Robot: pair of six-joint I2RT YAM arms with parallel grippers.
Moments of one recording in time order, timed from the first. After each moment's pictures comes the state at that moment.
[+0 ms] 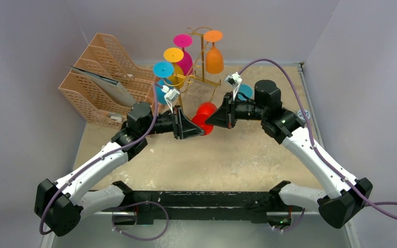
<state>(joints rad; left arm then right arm) -0.62 1.05 0.79 0.21 0.73 -0.78 0.56 1.14 1.17 -0.33 -0.78 0.40</state>
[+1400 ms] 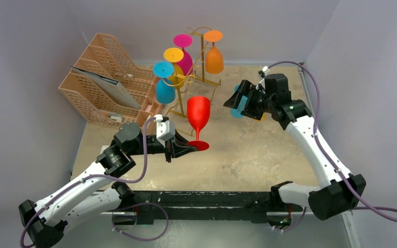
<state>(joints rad) -0.78 0.78 0.72 0.05 0.66 -0.15 0.34 1.22 1.26 -0.69 -0.30 0.69</state>
